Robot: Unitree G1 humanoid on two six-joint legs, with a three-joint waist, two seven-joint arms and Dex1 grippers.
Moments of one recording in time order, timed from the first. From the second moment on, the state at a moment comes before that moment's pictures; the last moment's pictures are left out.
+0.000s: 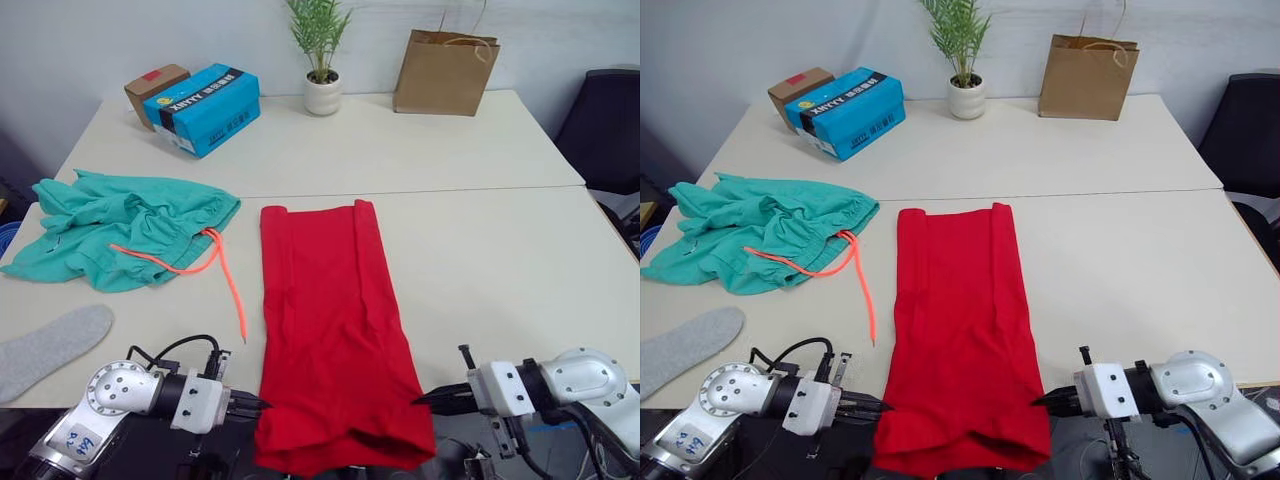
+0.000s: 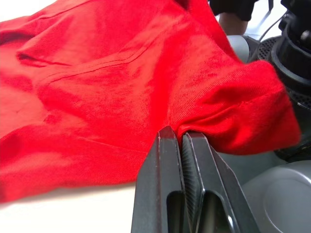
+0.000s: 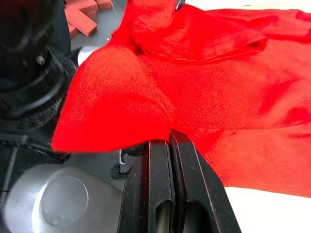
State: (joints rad) left arm 0.16 0.92 -0.16 -0.22 -0.35 -0.32 -1.14; right arm 0.13 -1.04 0.12 -0.31 0.50 -0.16 1.27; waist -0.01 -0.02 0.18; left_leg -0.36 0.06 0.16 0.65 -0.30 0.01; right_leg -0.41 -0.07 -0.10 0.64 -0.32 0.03
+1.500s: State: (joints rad) left arm -0.69 0.44 0.22 0.41 -0.65 0.71 -0.35; right arm -0.98 -0.32 -0.05 0.85 0.39 0.36 0.69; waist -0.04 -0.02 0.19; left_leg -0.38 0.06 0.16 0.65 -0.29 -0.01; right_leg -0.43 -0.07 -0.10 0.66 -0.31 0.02
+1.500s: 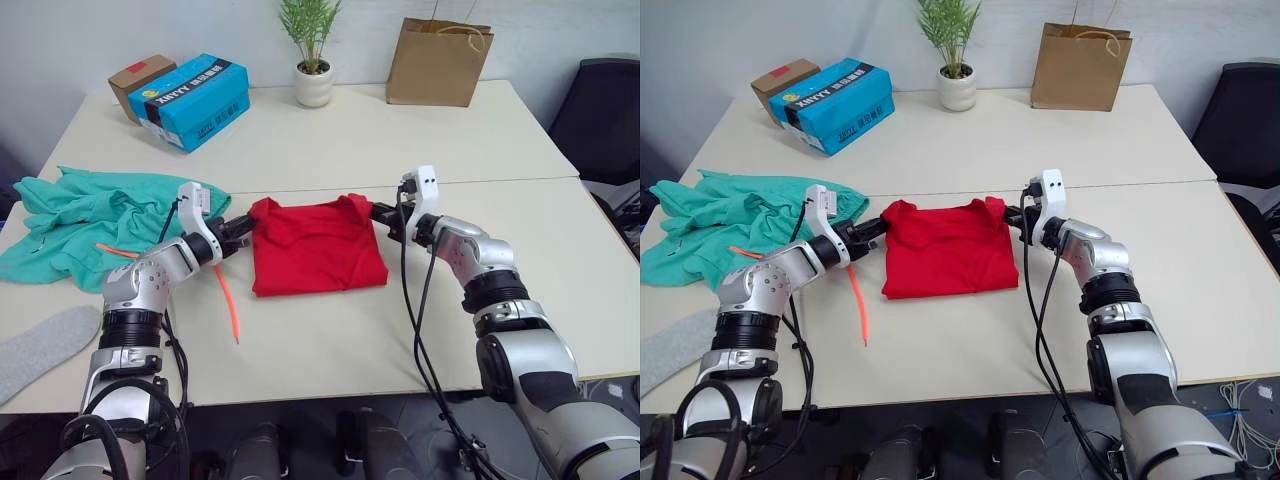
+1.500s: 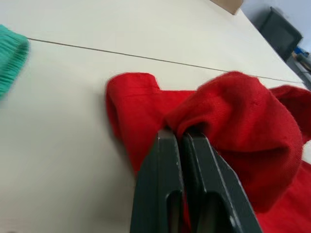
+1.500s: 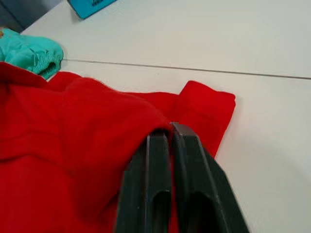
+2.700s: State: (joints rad) left arm -0.37 0.71 -0.13 0.07 -0.09 -0.01 -0.95; right arm -0.60 -0.51 0.24 0.39 -0.02 -0.29 1.03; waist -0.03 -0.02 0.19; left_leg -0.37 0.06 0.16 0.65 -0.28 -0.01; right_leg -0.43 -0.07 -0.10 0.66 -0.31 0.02
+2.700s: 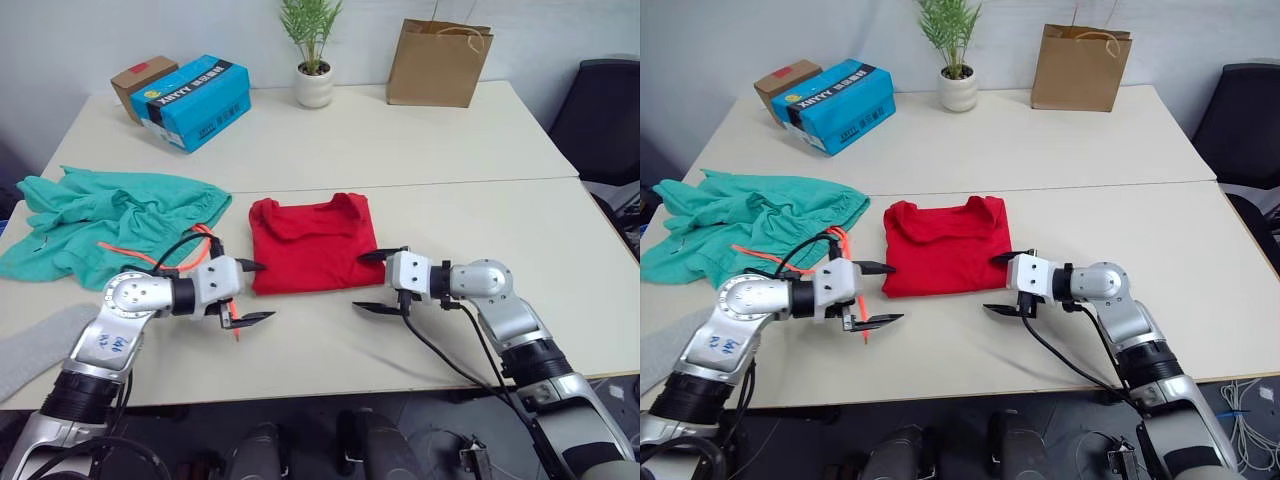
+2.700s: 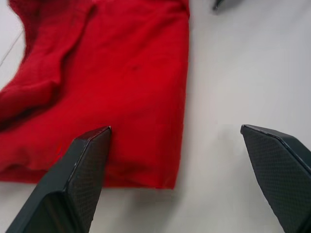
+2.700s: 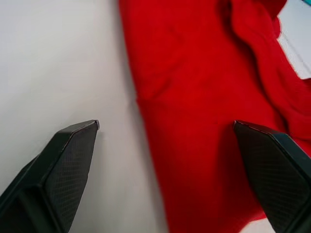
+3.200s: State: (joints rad) left arm -0.53 0.71 -0.19 0.33 -0.01 -0.16 -1.06; right arm -0.67 -0.51 0.27 0.55 -0.06 -0.41 1.03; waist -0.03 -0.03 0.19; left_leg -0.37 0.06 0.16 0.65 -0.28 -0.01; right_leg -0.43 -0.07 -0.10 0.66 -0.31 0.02
